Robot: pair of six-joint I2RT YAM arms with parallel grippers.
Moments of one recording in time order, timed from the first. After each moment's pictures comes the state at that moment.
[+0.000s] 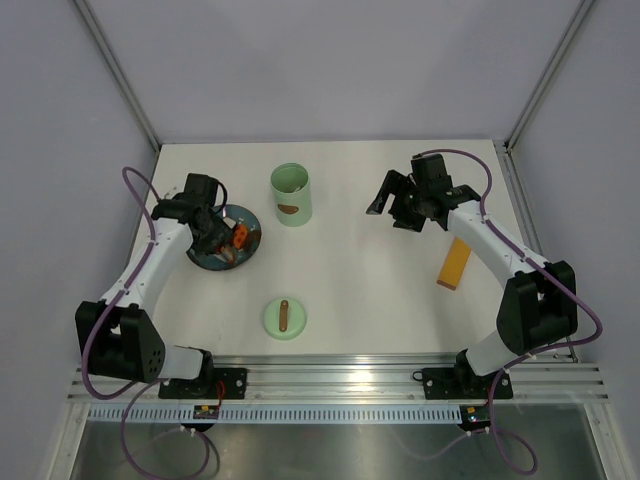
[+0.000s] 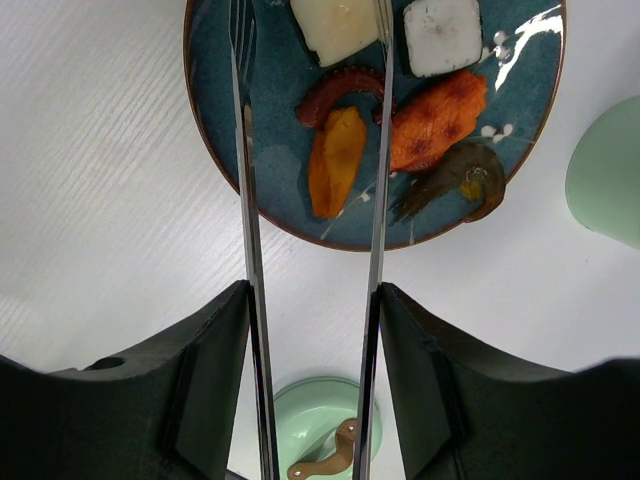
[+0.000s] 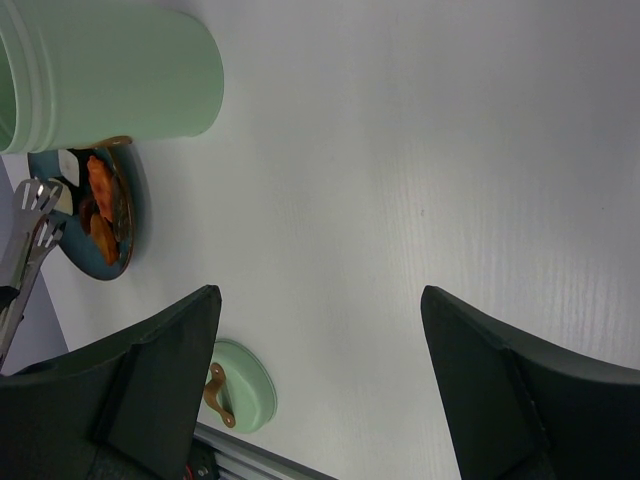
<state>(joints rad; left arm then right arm) -0.14 1.36 1.15 -0.95 -0.30 -0.91 0.33 1.55 1.25 -0.52 -0.18 0.68</state>
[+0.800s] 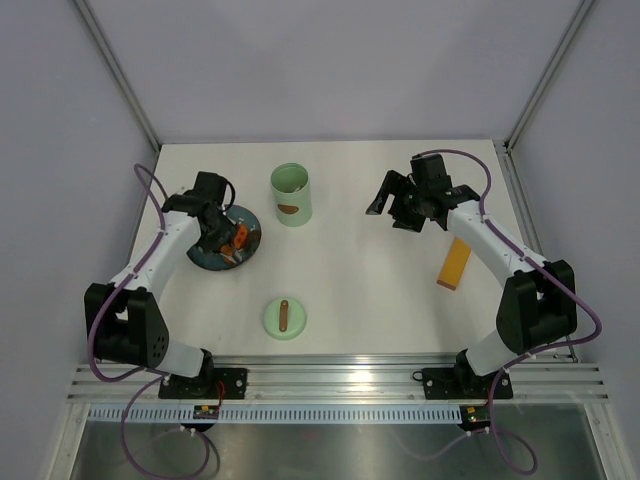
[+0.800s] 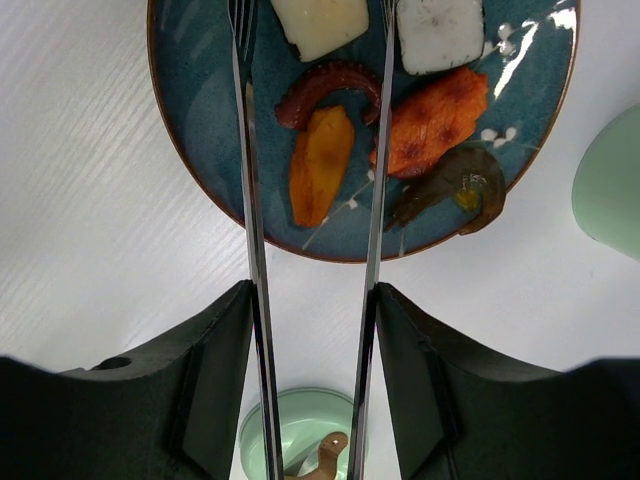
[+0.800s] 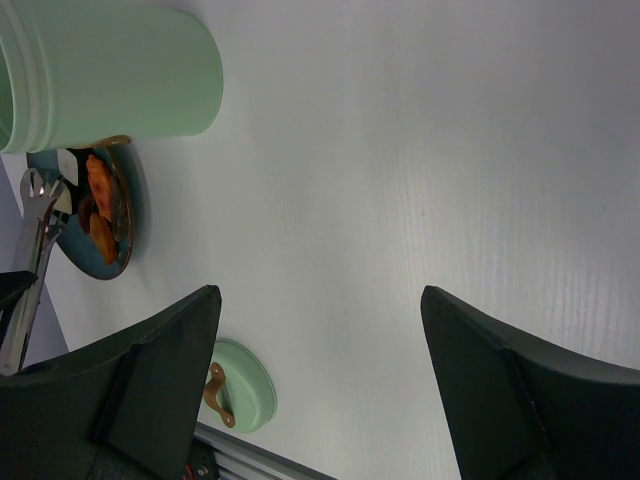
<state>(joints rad) -0.17 1.44 1.16 -0.92 -0.30 -0.95 0.33 1.56 1.25 -0.51 -0.19 0.68</state>
